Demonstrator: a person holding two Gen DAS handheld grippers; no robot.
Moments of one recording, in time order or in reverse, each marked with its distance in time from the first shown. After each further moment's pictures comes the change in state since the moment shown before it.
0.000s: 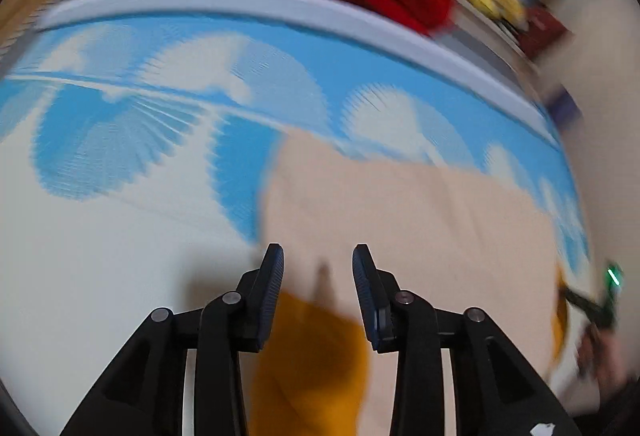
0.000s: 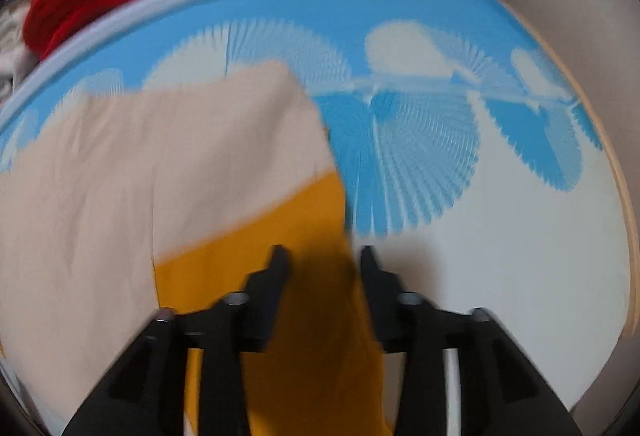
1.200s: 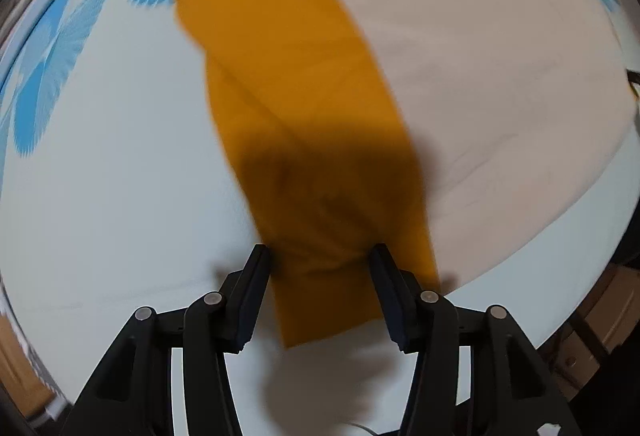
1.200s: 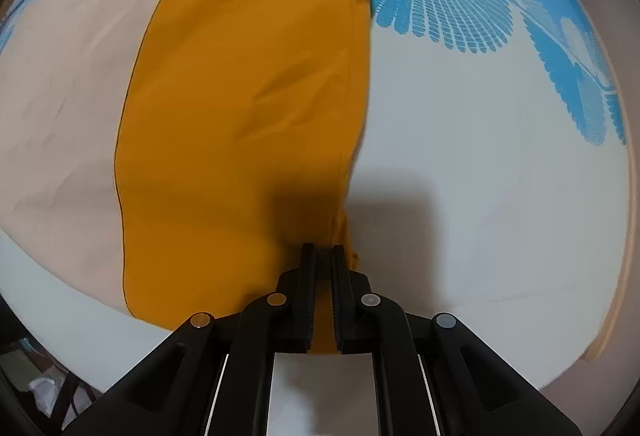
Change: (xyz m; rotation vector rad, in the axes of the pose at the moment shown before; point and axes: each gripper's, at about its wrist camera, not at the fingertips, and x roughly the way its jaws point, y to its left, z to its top) left arm 0.040 -0.025 -0.160 0.450 0.474 0.304; right arm -0.003 -0.029 -0.100 -0.289 0.273 0.005
